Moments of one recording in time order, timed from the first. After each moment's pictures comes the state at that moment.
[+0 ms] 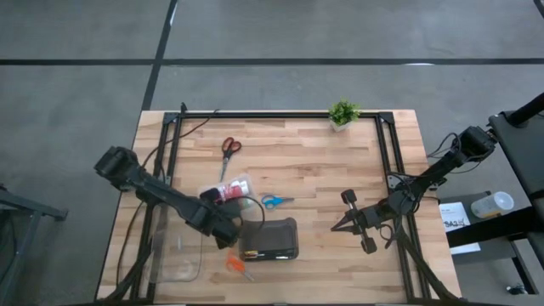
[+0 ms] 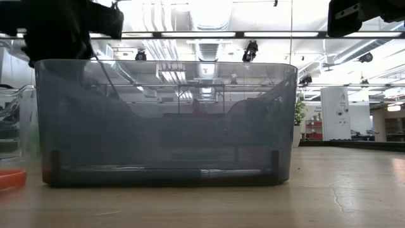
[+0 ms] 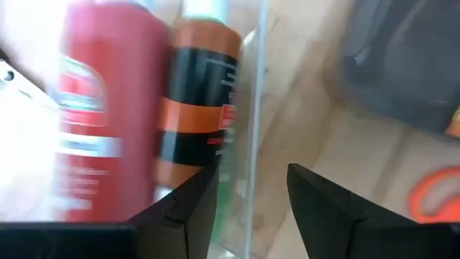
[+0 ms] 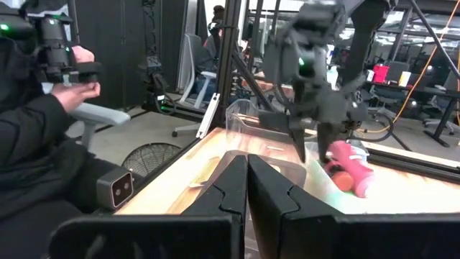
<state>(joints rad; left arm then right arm) -0.46 1.64 1.12 -1.02 -0.30 -0.86 0.62 1.06 0.22 0.86 0.29 -0.09</state>
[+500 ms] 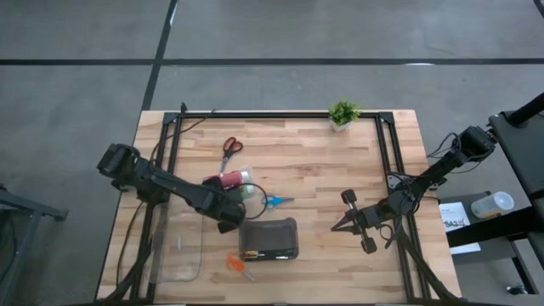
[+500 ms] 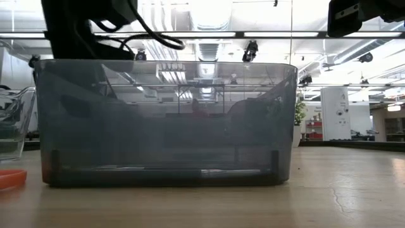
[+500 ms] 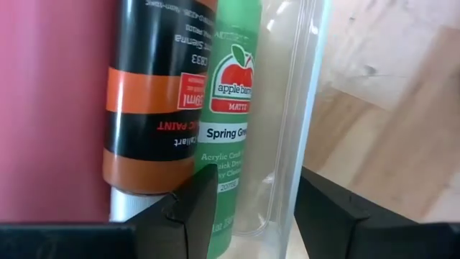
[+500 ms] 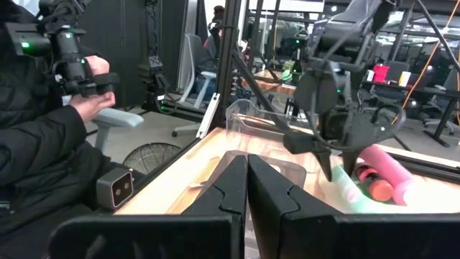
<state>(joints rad) -0.31 1.64 0.99 -0.95 -0.31 -0.70 0.62 1.06 0.22 0.86 0.29 -0.09</state>
